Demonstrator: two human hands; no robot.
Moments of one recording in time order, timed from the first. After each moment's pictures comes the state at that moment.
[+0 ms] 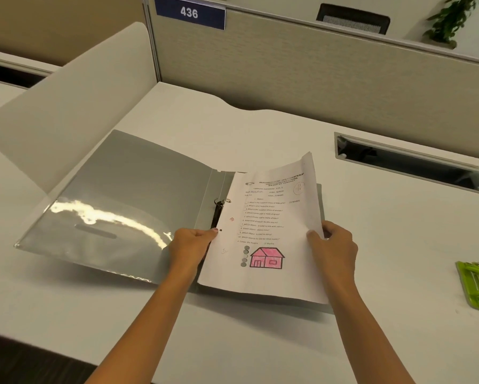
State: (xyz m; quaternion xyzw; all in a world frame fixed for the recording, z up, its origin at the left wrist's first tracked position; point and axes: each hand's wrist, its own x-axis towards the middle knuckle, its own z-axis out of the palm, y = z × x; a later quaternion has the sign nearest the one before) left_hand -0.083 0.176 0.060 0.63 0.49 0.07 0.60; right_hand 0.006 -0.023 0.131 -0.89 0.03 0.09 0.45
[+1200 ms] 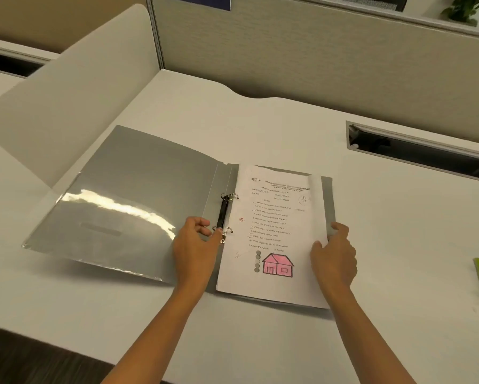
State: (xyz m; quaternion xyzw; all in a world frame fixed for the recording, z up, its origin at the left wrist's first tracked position) left_hand -0.095 0.167 0.054 0.74 0.46 0.19 0.46; right_hand 0.013 -0.018 0.075 -0.95 0.07 0.05 0.29
